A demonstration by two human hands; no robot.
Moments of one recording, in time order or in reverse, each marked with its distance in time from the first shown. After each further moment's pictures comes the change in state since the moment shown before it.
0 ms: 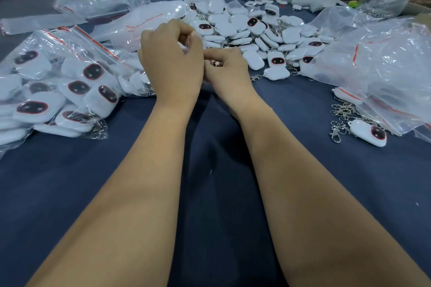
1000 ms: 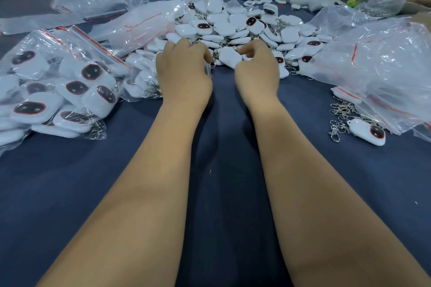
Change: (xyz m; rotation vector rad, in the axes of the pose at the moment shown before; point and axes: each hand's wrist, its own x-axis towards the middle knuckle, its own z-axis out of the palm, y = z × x) left_hand -0.004 -0.012 0.012 0.517 -0.350 0.178; right_hand 0.005 0.012 -0.033 -0.283 0.299 0.189
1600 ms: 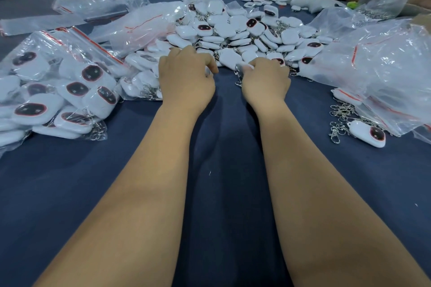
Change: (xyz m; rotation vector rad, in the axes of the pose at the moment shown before) left_hand -0.001 0.000 0.003 0.023 -0.094 0.046; right_hand 0.007 0.013 -0.008 -0.508 -0.068 0.014
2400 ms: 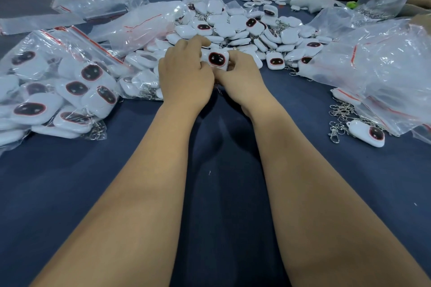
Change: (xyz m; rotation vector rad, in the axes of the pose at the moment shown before) left_hand 0.000 0.000 0.002 -0.277 0.095 -0.112; right_hand -0.012 -0.021 0.011 0.826 -0.230 -0.224
